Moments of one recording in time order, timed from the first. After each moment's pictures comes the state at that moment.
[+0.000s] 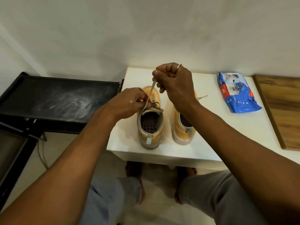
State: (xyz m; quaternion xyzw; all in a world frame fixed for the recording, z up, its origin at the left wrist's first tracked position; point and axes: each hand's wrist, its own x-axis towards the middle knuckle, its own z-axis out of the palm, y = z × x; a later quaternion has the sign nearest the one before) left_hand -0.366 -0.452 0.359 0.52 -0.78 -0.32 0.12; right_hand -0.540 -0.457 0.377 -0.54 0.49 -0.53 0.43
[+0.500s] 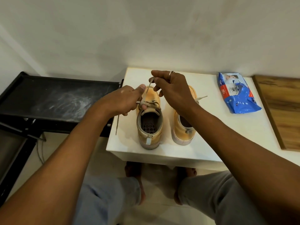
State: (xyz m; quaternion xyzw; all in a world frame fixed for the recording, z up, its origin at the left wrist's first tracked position) left_hand -0.362 -0.448 0.381 0.60 -0.67 -0.43 0.11; right_hand -0.544 -0.459 0.365 -0.60 0.53 -0.43 0.41
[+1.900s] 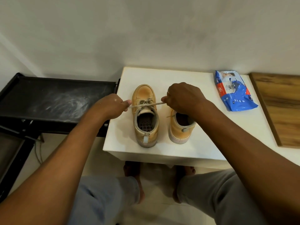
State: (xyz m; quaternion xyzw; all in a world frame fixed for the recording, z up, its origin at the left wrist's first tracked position) left_hand -0.348 -0.447 0.357 0.70 -0.65 -0.30 0.02; right_hand -0.579 -0.450 0.376 -0.76 0.64 0.03 0.09
